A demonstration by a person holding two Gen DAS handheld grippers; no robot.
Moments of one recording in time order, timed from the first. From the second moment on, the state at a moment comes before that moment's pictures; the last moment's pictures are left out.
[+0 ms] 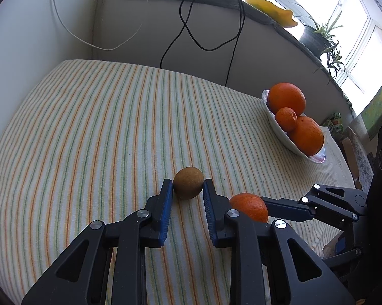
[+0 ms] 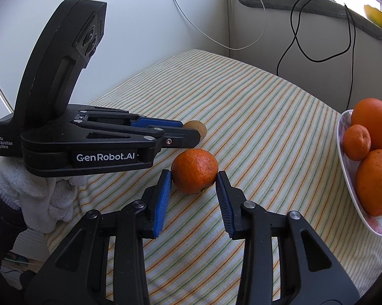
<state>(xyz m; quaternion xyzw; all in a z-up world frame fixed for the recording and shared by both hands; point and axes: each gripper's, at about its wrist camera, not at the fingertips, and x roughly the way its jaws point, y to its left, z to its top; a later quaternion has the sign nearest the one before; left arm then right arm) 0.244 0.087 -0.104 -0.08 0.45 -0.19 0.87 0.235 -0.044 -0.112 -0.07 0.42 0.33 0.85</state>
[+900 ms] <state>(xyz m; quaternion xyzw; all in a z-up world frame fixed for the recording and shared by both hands) 0.238 0.052 -0.074 -0.02 0.42 -0.19 0.89 0.226 -0.085 -0.098 -0.05 0.40 0.32 0.86</state>
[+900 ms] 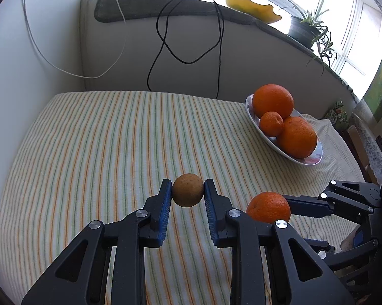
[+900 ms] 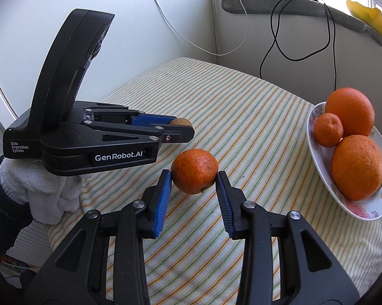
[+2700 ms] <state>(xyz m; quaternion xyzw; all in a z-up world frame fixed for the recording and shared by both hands) 0.299 -0.153 -0.026 0.04 0.36 -0.31 0.88 0.274 -0.294 -0.086 0.08 0.34 0.18 0.92</state>
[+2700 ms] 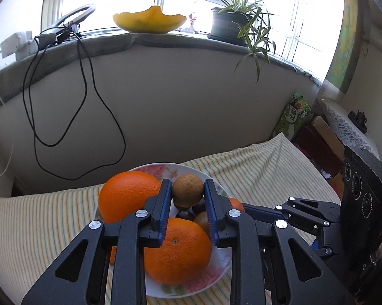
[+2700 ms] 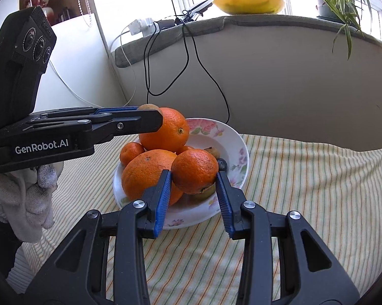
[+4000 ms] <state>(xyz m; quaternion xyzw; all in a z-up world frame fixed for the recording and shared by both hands) 0.309 -0.174 -0.025 0.06 0.36 -0.31 0.88 0.279 -0.301 -0.093 0.09 0.33 0.18 0.92</state>
